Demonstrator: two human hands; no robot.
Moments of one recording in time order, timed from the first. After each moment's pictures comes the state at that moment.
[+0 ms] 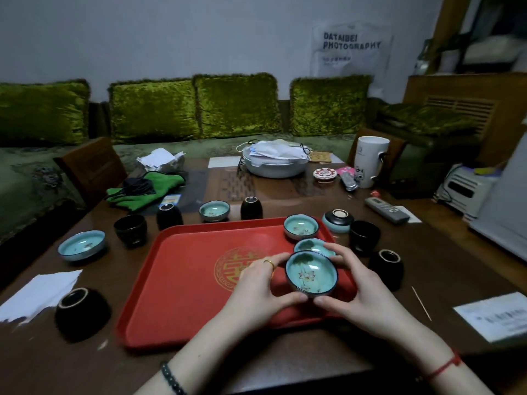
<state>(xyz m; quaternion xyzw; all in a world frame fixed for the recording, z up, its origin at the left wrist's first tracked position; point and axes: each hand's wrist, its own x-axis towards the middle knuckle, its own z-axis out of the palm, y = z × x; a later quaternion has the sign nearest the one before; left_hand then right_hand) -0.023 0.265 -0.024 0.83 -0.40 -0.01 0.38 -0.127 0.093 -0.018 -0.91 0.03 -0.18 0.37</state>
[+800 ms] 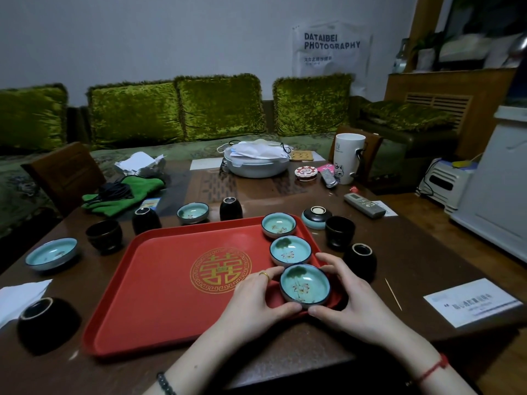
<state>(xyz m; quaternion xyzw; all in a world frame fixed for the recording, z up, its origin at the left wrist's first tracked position) -0.039 0.241 -0.043 0.84 -0.40 -0.08 0.35 -0.149 0.073 -0.033 -0.92 0.08 -0.13 0.36</state>
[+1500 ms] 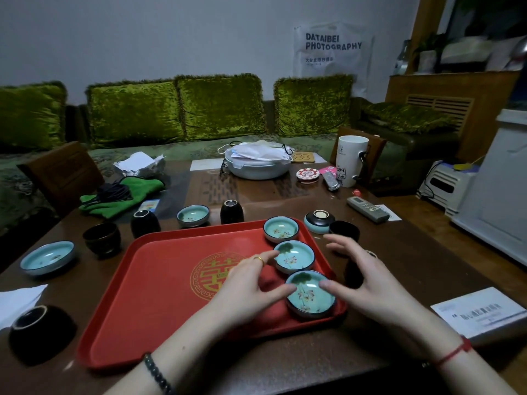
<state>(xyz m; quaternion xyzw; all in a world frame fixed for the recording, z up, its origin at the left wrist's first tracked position) -0.016 0.242 -0.016 0.84 -0.42 -0.03 0.34 -0.136 0.055 -0.001 -0.92 0.04 -0.18 0.34</state>
